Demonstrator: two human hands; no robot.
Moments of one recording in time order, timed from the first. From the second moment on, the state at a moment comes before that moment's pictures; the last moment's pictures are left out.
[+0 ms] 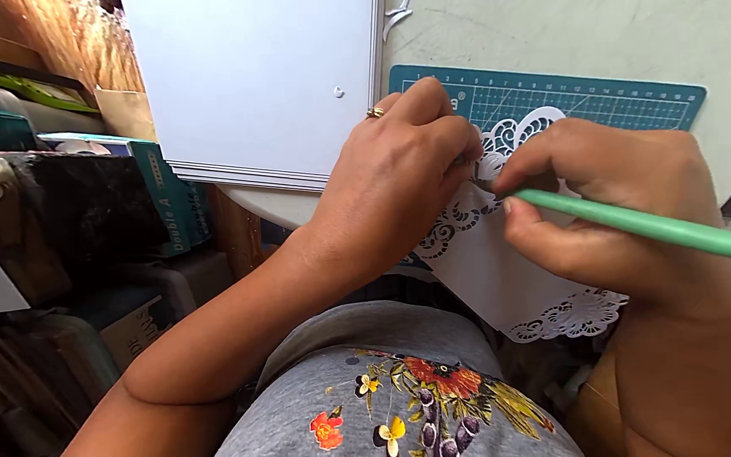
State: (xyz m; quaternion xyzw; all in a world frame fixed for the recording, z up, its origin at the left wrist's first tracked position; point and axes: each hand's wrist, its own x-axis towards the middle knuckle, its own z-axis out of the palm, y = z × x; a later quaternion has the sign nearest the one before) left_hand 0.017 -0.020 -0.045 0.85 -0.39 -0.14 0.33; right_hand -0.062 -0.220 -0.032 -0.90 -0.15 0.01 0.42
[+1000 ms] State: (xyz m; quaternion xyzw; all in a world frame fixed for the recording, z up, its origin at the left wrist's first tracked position) left_hand 0.018 -0.020 -0.044 0.85 -0.39 -0.15 0.32; right_hand -0.062 -0.217 -0.043 -0.89 -0.16 -0.02 0.42
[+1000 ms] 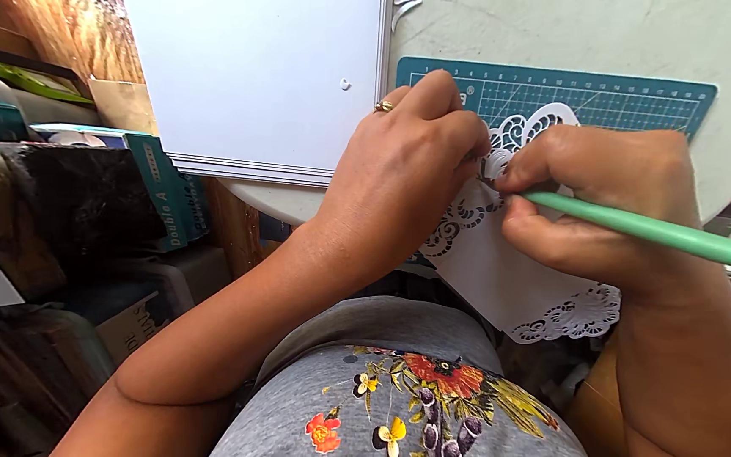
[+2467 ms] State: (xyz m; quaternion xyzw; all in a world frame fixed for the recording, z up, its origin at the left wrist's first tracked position) left_hand 0.017 -0.020 -0.044 0.85 -0.39 -0.15 0.32; right_hand -0.063 -0.216 -0.046 -0.89 -0.16 -0.03 0.42
